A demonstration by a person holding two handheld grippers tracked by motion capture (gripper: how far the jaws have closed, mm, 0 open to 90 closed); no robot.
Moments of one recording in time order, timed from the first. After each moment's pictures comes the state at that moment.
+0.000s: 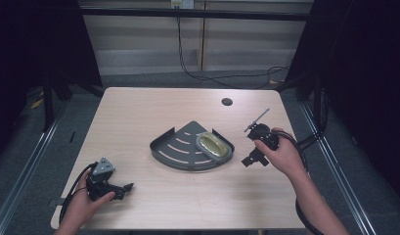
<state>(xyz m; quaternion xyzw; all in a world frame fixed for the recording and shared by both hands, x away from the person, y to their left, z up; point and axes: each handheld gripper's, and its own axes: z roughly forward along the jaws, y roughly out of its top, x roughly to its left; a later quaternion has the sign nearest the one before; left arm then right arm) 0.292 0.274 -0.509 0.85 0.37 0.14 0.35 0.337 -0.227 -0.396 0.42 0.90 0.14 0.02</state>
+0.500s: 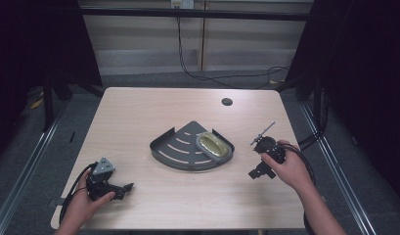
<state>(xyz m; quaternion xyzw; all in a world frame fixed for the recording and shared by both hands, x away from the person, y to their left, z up) 0.292 0.273 -0.509 0.85 0.37 0.14 0.35 0.311 -0.244 -0.420 0.42 0.90 0.12 0.01</state>
